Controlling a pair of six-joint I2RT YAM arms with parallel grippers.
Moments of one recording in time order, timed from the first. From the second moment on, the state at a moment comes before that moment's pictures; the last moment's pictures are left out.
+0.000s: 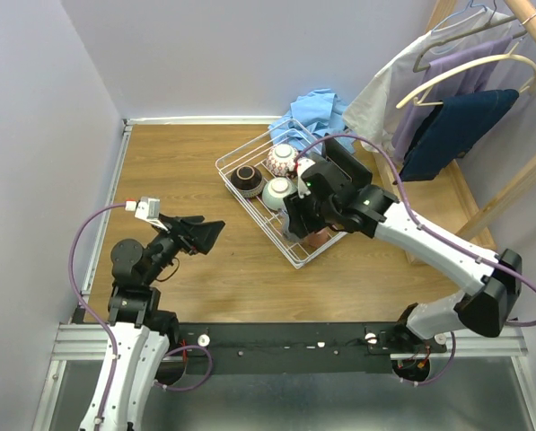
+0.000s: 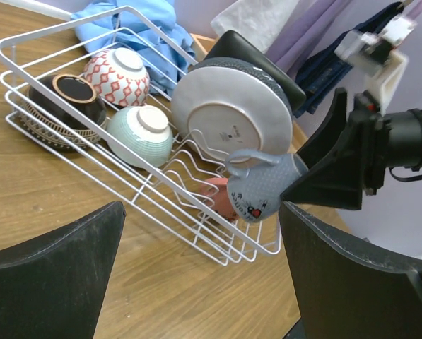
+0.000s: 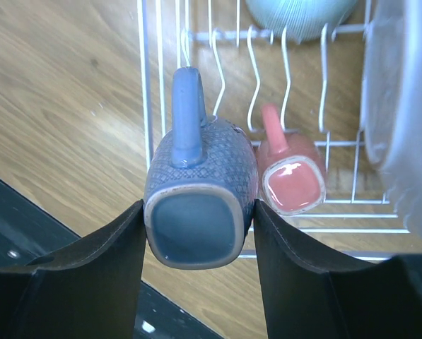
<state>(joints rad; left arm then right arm) -0.09 0.35 0.39 0.01 0.52 -0.65 0.86 1.44 1.31 -0.76 0.08 0.22</state>
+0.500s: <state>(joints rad) -0.16 0.41 0.40 0.07 0.52 -0.73 0.86 1.33 1.31 -0.49 0.04 0.38</state>
